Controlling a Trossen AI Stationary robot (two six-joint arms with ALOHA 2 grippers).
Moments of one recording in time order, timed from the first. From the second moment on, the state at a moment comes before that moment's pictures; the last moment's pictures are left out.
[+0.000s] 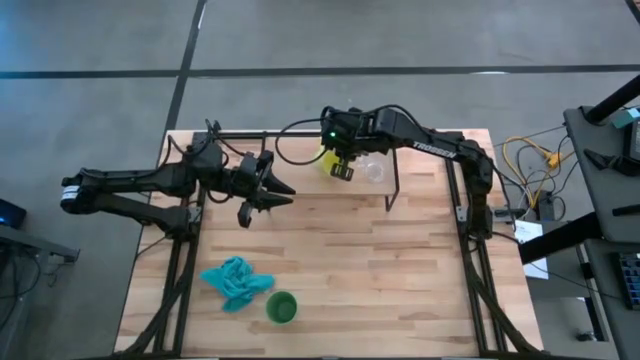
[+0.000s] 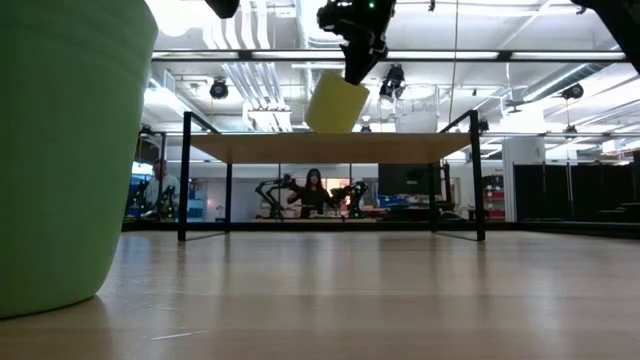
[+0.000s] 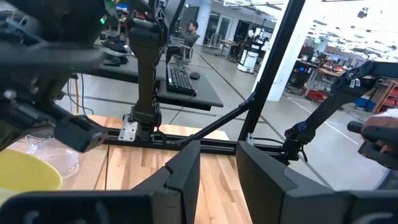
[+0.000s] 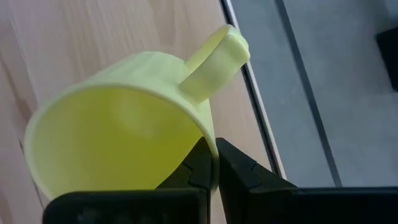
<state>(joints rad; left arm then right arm) 0.10 0.98 0.92 0.07 0.31 -0.23 -0.24 1.96 2.12 -1.27 0.32 -0.09</state>
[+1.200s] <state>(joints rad) 0.10 0.98 0.92 0.07 0.31 -0.23 -0.25 1.97 2.12 -1.22 0.31 -0.09</state>
